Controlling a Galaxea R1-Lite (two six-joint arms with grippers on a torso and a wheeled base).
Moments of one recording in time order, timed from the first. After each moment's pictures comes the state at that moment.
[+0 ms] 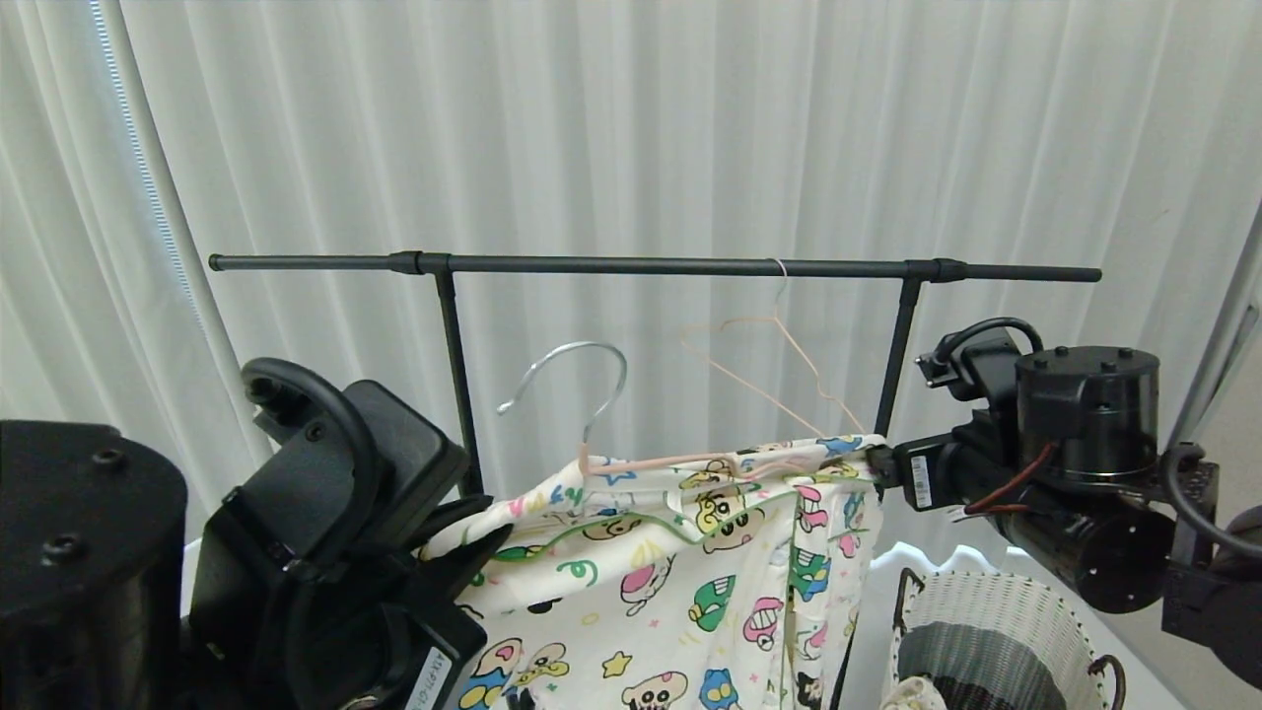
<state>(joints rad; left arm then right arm) -0.97 1.25 -0.67 -0.11 0.56 0.16 0.63 1.64 -0.69 -0.60 -0.58 0.01</state>
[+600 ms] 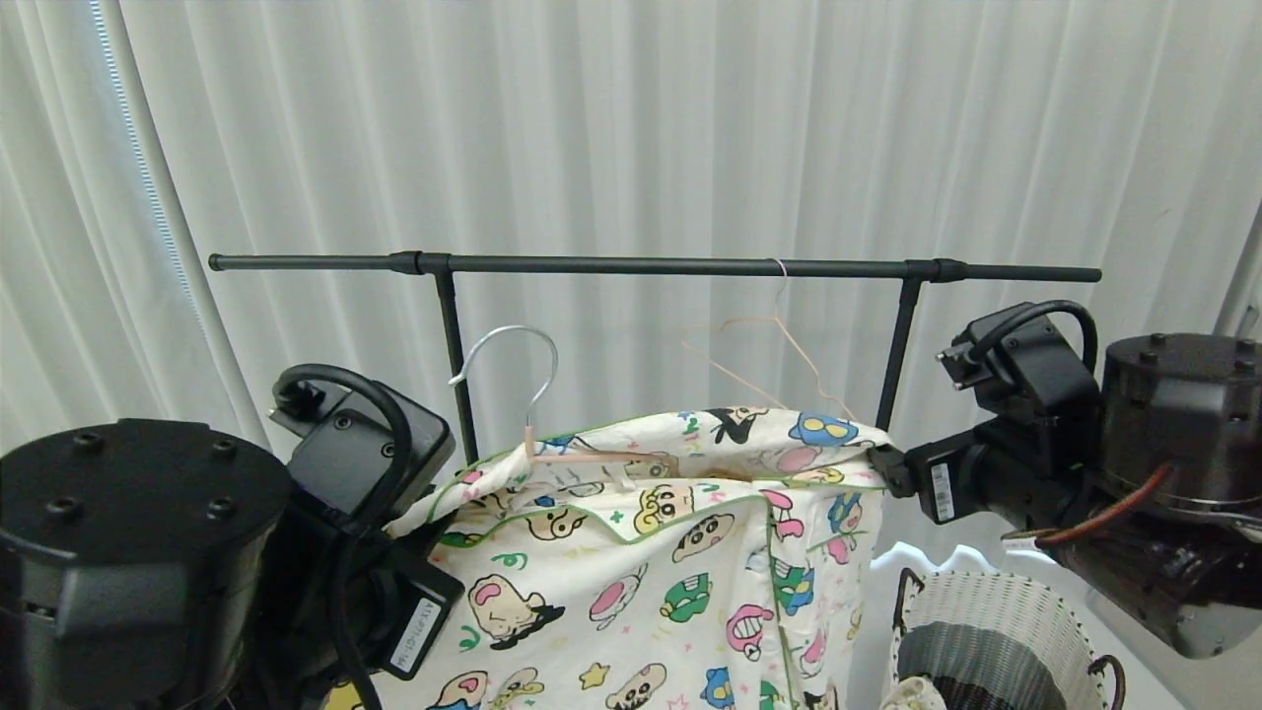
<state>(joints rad) -0.87 1.30 -0.66 -0.10 0.70 0.16 0.77 1.50 -0.66 -0.60 -0.56 -0.10</state>
